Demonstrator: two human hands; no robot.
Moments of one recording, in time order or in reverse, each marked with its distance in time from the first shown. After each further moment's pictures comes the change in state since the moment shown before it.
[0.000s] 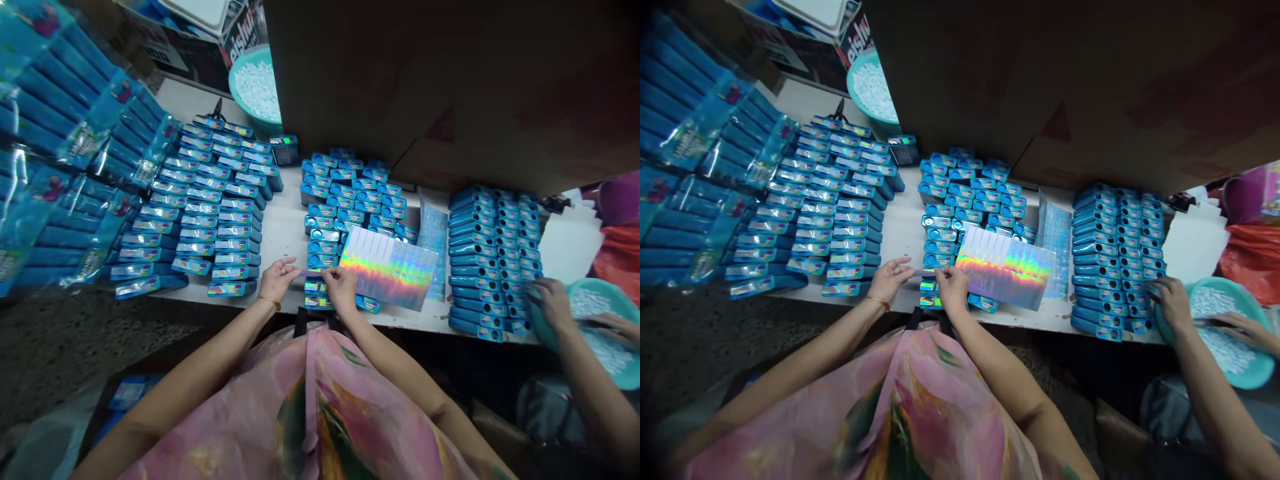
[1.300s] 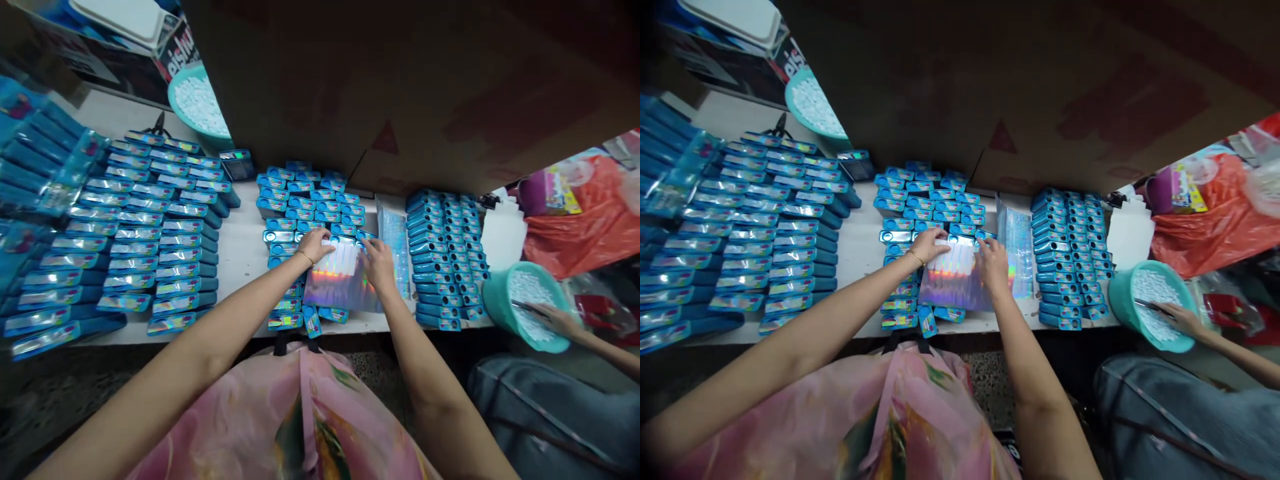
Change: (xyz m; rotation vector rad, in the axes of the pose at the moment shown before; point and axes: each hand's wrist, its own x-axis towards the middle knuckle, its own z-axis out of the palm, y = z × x) left_hand 0.079 0.055 0.187 0.907 -0.387 0.608; right_hand 0.096 -0.003 -0.178 -0.963 0.215 -0.533
